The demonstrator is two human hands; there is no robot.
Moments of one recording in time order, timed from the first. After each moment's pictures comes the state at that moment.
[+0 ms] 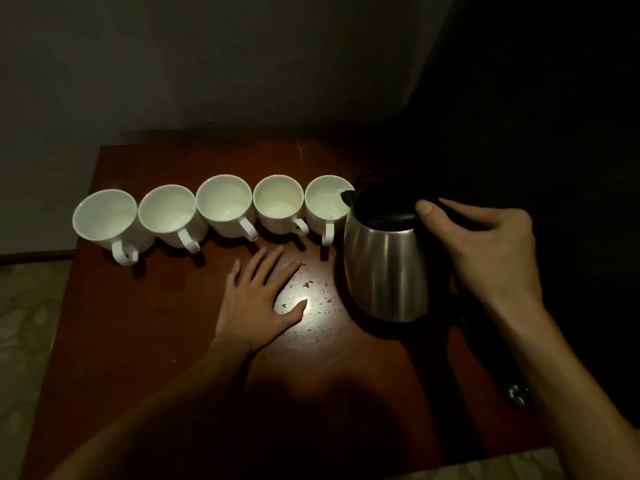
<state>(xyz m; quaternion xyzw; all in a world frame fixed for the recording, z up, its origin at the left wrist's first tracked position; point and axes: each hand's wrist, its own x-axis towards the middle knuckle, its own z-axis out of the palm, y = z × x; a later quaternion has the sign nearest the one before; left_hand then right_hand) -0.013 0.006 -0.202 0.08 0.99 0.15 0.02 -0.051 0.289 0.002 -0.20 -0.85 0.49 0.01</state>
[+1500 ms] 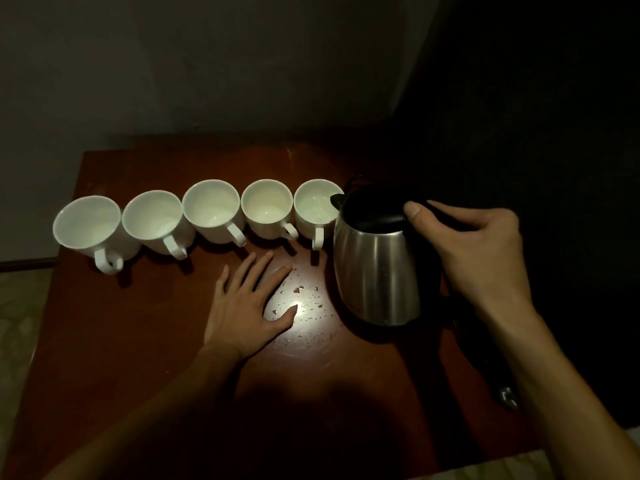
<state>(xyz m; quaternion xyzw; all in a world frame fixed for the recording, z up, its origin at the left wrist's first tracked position) -0.013 0.006 -0.201 0.08 0.98 0.15 0.02 -0.056 0.292 0.000 -0.21 -0.84 0.50 0.00</state>
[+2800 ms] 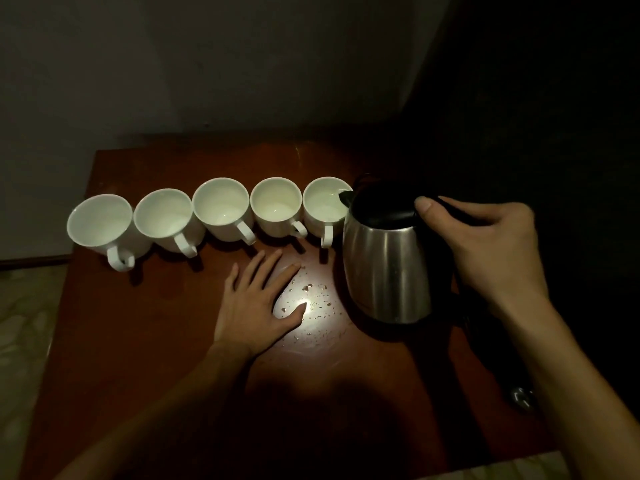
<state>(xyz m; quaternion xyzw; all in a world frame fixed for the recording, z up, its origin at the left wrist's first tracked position) -0.013 0.006 -0.200 0.08 0.99 0.15 0.02 -0.060 0.290 0.000 -0.20 -0.84 0.50 0.01</state>
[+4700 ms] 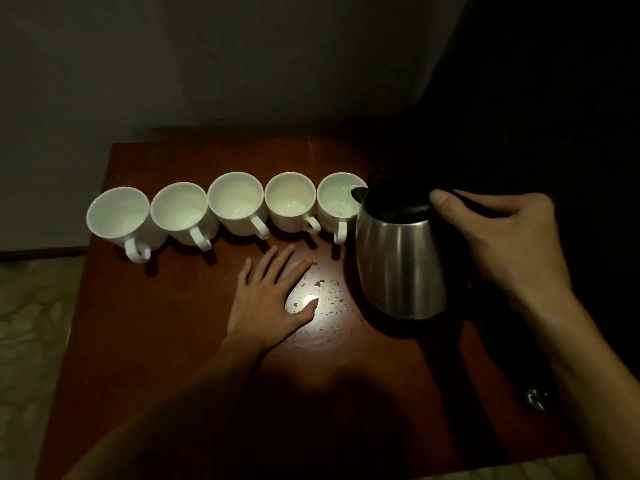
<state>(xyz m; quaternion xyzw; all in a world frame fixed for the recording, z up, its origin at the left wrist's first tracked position) -0.013 0.006 -0.201 0.08 0.99 0.15 0.02 -0.061 0.287 0.007 -0.19 -0.85 0.49 -0.01</state>
